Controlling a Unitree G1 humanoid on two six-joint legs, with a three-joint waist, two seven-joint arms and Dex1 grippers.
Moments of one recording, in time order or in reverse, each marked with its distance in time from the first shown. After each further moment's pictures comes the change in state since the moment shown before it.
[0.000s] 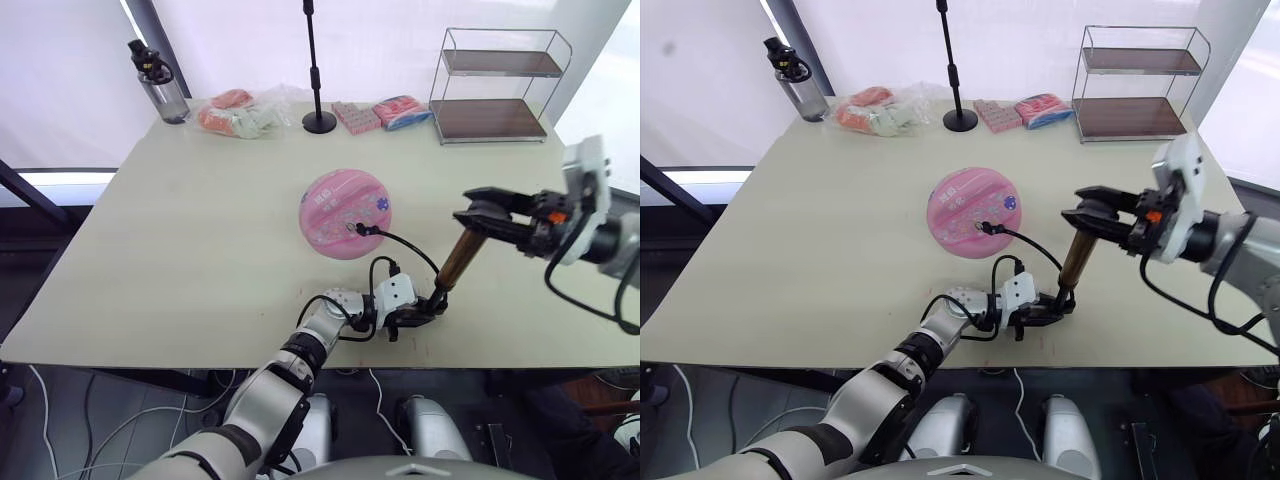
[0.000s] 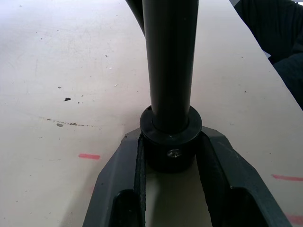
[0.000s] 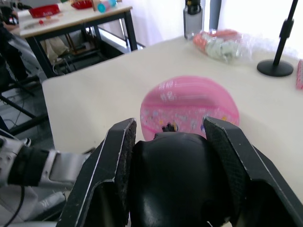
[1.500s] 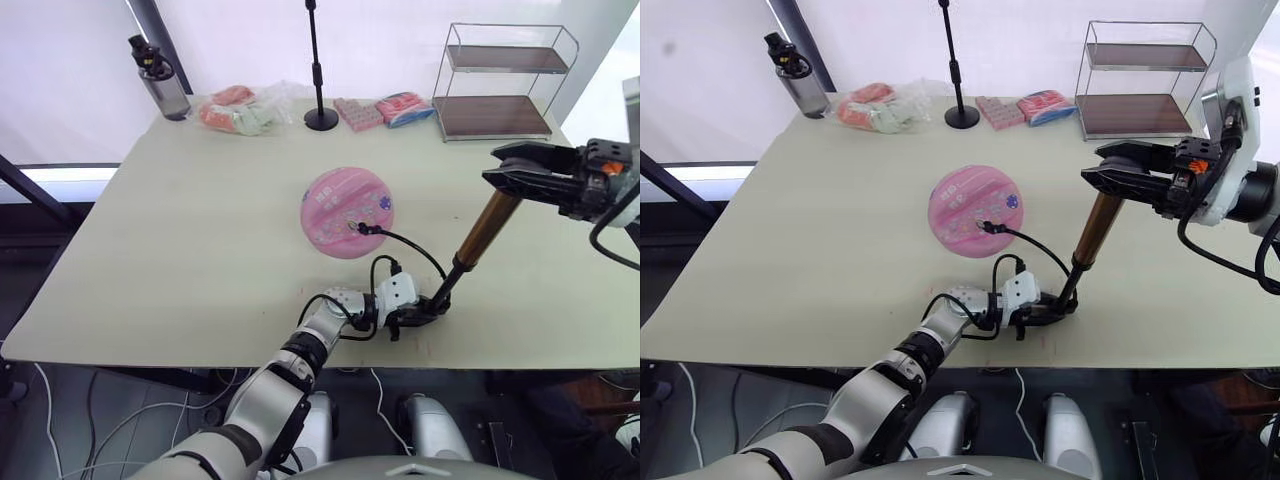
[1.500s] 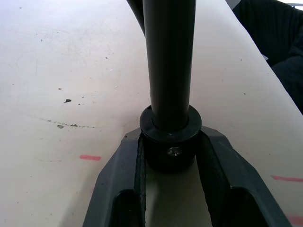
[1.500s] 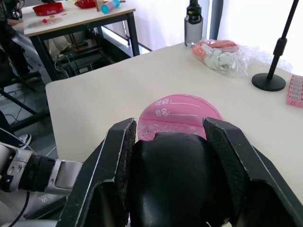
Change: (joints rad) left arm 0.005 -0.005 -0.001 -0.011 -0.003 0.000 -0.010; right arm -0.177 -0.178 -0.169 0.024 0.204 0.178 0.019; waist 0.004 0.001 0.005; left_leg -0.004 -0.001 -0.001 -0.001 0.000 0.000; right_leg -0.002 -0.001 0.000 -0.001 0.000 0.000
